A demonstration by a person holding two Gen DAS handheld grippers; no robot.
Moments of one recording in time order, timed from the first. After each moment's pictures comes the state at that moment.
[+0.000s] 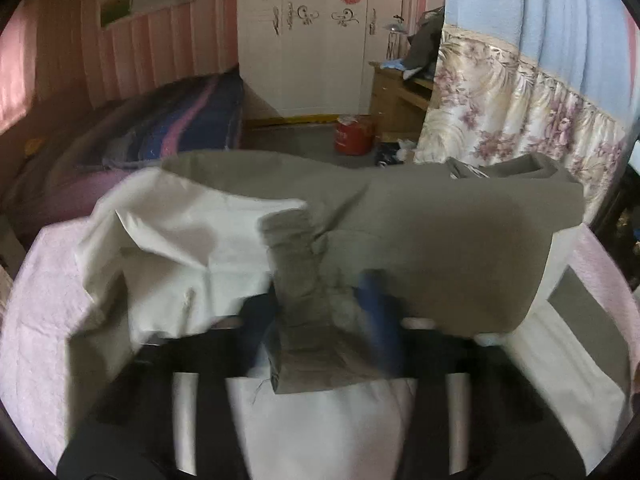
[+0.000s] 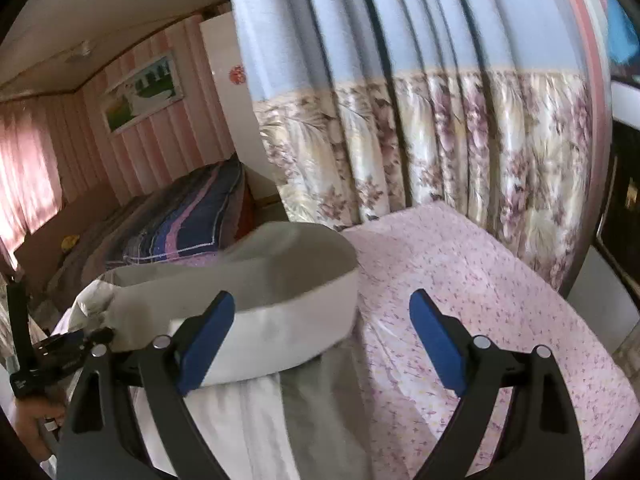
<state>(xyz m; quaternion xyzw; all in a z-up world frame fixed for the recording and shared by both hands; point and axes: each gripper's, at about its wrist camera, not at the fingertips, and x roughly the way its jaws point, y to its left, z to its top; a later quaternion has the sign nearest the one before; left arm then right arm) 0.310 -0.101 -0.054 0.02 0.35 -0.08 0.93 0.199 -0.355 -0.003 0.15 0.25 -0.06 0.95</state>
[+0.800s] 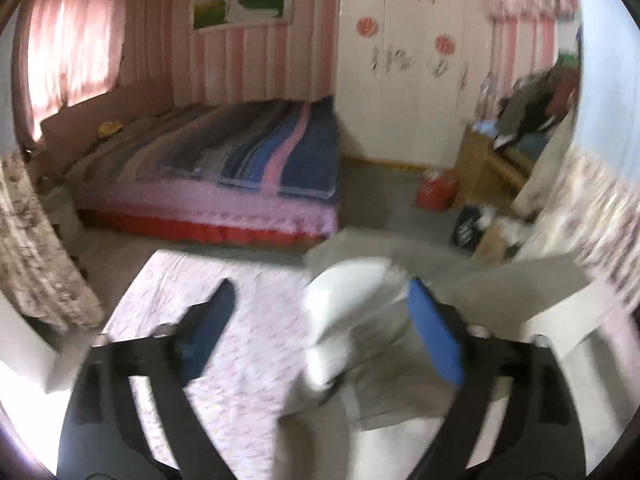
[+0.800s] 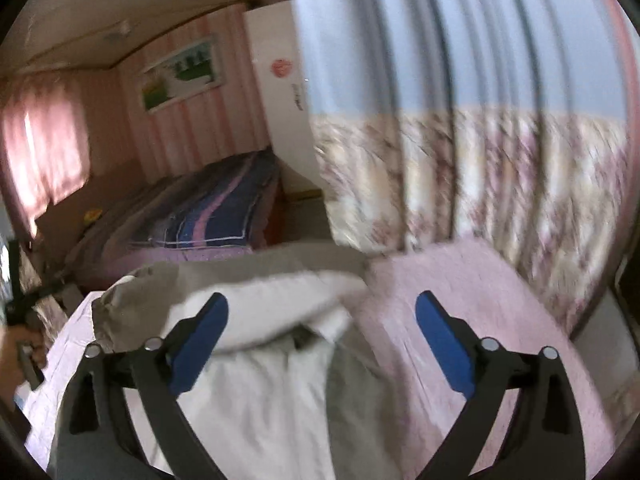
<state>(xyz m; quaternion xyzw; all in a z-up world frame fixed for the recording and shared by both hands) 0.331 0.064 0.027 -0.05 0.29 0.04 0.95 0.239 -0.291 0.068 0.07 0.25 0.02 0.97</state>
